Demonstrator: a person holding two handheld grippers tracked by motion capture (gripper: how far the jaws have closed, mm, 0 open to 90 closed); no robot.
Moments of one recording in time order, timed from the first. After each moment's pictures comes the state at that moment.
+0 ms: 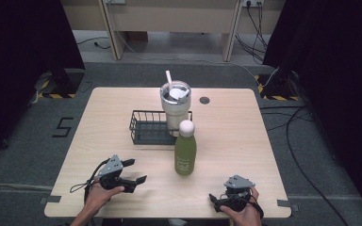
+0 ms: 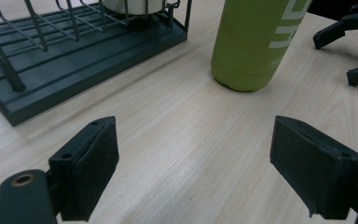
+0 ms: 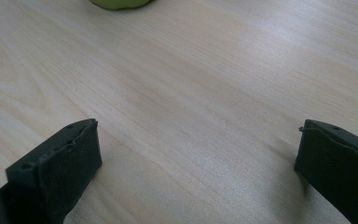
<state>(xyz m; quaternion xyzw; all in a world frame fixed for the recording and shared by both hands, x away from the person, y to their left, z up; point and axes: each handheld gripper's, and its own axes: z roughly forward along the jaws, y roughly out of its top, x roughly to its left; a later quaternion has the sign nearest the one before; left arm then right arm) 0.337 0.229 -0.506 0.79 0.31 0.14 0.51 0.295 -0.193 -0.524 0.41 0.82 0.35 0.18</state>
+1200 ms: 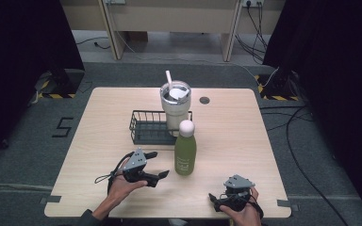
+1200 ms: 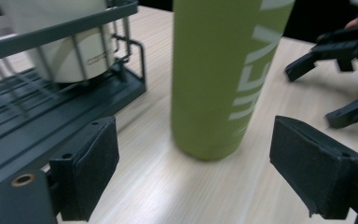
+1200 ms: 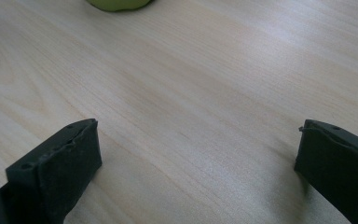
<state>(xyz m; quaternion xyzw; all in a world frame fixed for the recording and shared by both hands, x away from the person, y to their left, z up) 0.355 0.161 -0.490 0.79 0.25 0.13 0.55 0.295 -0.192 -0.524 0.41 0.82 0.35 0.18</state>
